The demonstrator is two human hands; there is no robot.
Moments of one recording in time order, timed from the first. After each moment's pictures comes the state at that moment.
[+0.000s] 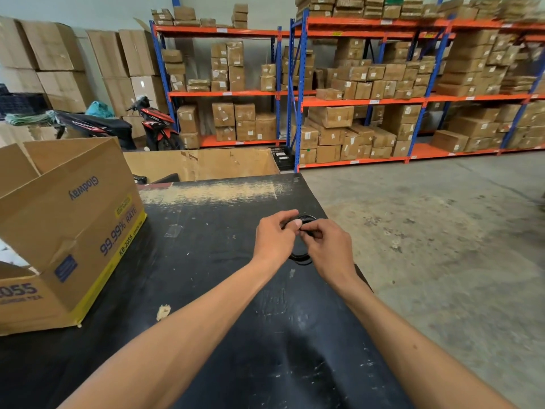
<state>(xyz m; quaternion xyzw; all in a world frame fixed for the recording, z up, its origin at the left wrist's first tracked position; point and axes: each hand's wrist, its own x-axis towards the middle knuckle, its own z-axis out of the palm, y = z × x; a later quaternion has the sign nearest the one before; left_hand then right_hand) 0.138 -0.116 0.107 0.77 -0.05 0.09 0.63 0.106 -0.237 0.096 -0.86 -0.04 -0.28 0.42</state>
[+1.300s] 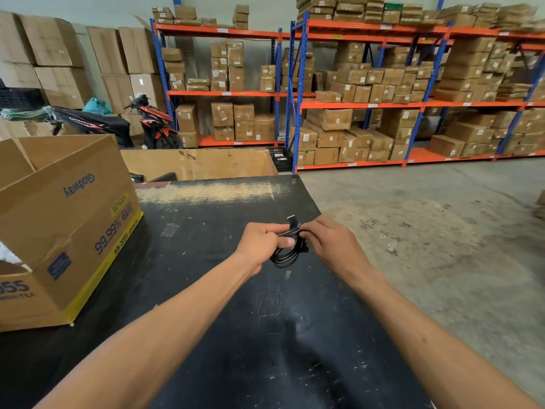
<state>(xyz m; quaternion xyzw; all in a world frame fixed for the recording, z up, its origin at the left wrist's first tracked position) 0.134 -0.094 0.115 0.73 0.01 -0.05 0.68 0.120 -0.269 0.099 -0.90 -0.20 -0.33 0.21</state>
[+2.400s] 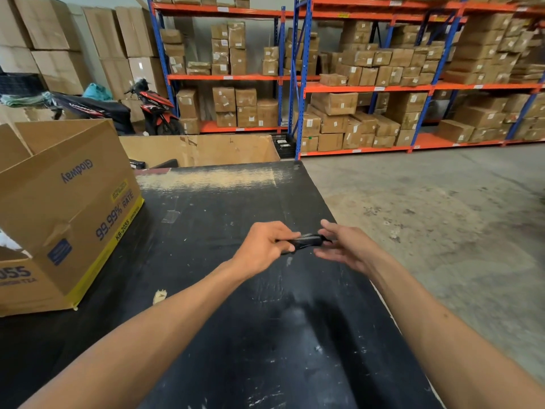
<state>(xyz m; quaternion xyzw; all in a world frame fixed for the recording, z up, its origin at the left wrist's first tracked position) 0.136 -0.082 0.070 0.84 -0.26 0.09 0.47 0.135 -0.294 0.080 -0.69 0.16 0.08 0.71</state>
